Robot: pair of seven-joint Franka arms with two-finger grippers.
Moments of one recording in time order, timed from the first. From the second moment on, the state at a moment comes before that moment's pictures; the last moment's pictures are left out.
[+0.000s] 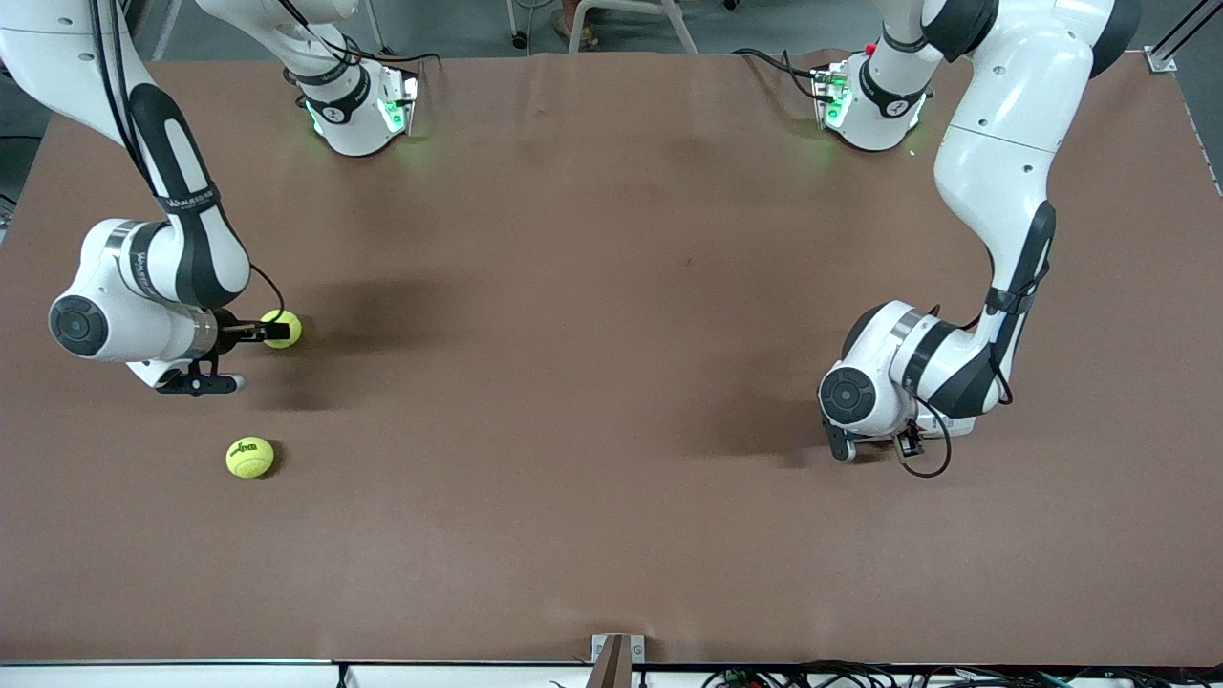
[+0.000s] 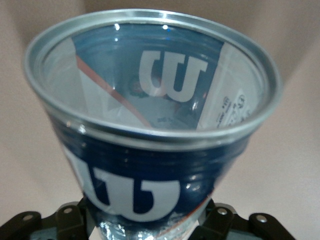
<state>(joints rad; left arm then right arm) -0.16 0.77 -0.14 -1.60 0.71 1.94 0.74 -0.05 0.37 -0.10 -2.09 -0.01 2.12 -0.14</state>
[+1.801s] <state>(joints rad) -0.12 0.67 -0.39 -1.45 0.14 2.05 1.05 -0.07 0.43 -0.10 -2.11 -0.01 2.15 -0.14</state>
